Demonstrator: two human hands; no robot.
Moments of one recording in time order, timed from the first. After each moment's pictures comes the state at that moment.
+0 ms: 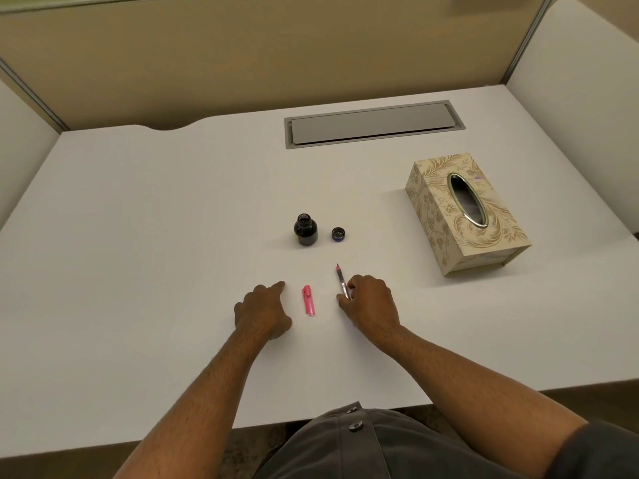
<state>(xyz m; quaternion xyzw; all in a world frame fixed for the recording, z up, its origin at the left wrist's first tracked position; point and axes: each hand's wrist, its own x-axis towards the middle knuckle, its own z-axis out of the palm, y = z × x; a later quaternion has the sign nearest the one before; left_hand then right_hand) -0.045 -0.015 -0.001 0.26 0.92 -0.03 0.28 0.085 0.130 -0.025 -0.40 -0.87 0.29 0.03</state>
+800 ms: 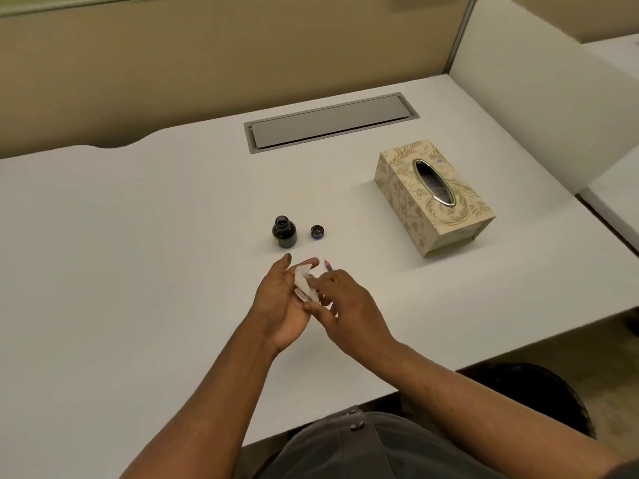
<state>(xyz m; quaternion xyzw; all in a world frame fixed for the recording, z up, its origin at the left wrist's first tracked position) -0.014 0.010 0.063 -0.05 0.40 0.67 0.62 0.109 0.070 0.045 -0.25 -0.88 0.36 0.20</state>
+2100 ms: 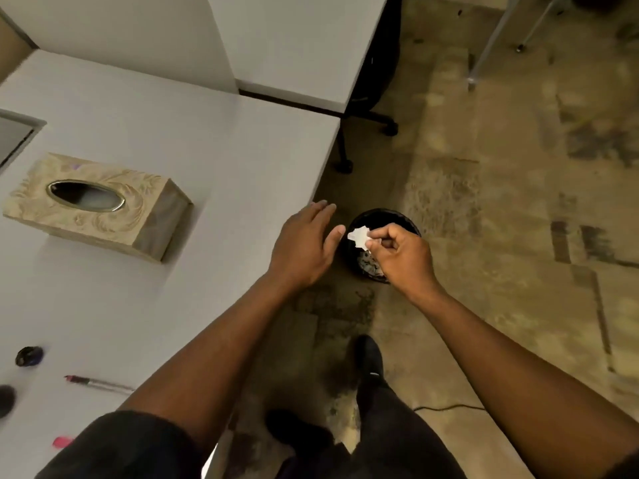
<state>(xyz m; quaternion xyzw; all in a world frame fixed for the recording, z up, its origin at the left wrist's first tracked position) 0.301 0.188 -0.003 0.84 0.47 0.15 0.22 0.467 0.107 -0.020 -0.76 -0.42 0.31 0.40</state>
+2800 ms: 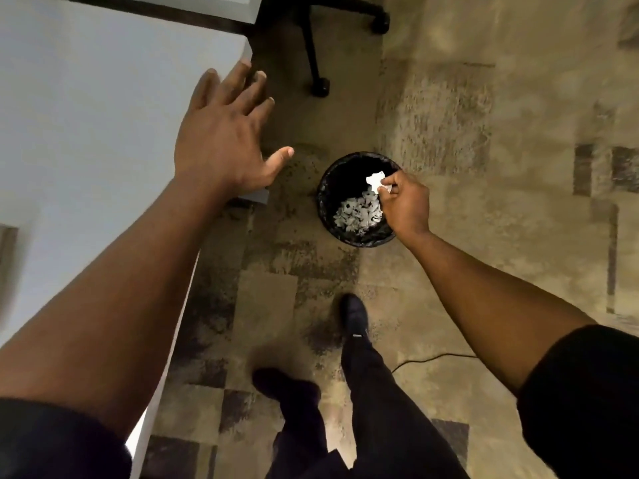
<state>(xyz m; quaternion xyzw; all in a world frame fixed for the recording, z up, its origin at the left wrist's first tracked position) 0.405 0.356 -0.066 0.91 0.39 -0.06 -0.11 0.630 0.204 -0.213 -0.85 -0.37 0.25 0.30</state>
